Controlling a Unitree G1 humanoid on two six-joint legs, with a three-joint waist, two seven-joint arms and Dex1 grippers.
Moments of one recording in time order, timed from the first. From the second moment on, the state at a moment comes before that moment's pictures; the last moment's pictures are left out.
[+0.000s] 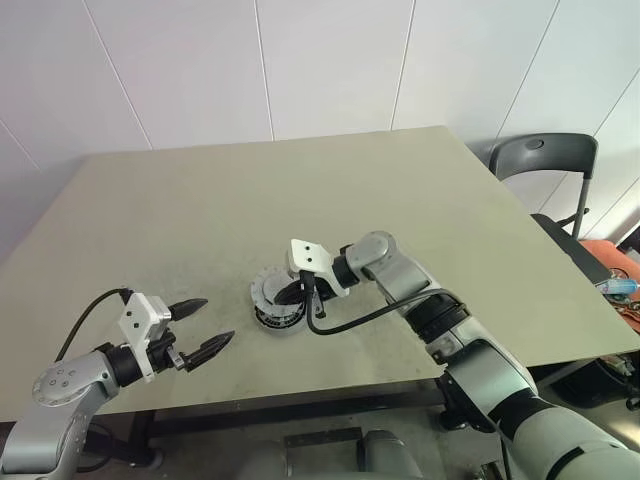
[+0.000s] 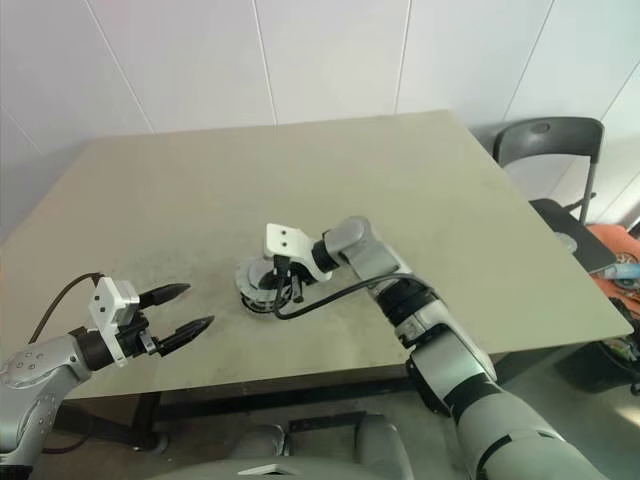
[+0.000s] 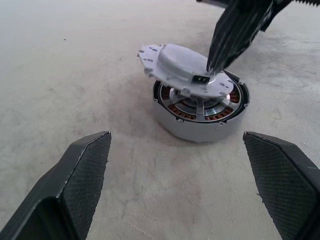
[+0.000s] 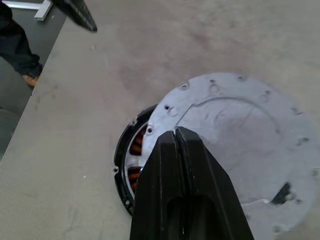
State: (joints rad) left arm 0.25 0.66 0.24 -0.26 -0.48 0.22 -0.90; right arm -0.84 -0.20 0.49 0.49 -0.03 0.28 1.25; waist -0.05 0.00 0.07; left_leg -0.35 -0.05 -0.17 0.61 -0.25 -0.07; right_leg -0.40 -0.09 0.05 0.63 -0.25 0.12
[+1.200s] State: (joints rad) left arm 0.31 0.67 0.33 -0.25 -0.52 0.19 -0.96; right arm -0.67 -0.16 0.38 0.33 0.06 0.36 1.01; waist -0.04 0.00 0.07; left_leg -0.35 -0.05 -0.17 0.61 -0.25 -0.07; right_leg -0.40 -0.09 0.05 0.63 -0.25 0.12
